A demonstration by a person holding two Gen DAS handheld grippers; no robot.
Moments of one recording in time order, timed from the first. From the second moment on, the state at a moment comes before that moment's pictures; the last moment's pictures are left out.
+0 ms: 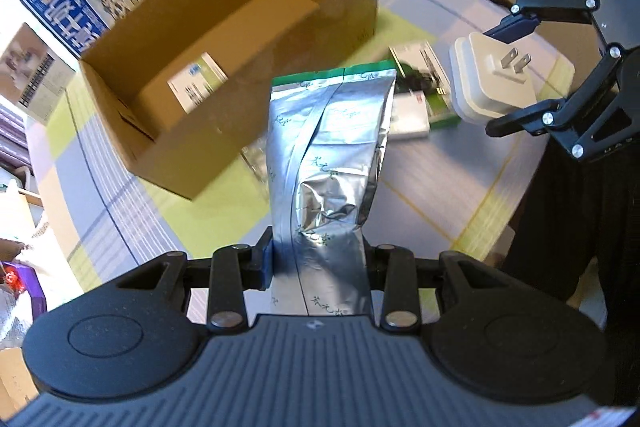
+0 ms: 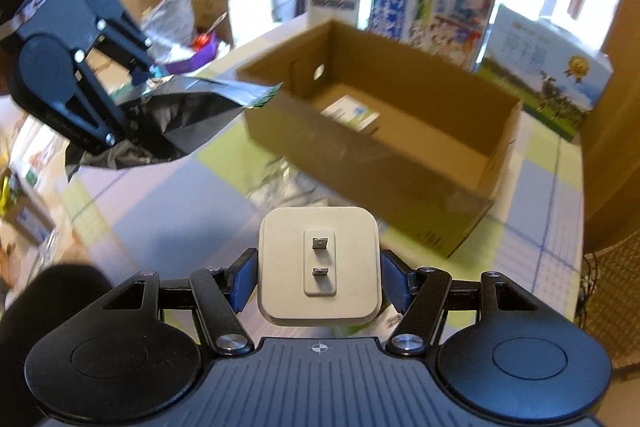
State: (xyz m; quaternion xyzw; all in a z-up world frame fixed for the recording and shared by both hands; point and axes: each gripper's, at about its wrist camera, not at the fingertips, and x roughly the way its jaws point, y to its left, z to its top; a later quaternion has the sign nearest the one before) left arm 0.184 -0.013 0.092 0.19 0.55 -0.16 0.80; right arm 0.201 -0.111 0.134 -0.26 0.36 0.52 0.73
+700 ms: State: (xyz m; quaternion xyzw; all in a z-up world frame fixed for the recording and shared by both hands) left arm 0.335 0.008 0.116 0.07 0.53 -0.08 0.84; right arm 0.350 -0.024 0.155 -0.20 0.36 0.45 0.79
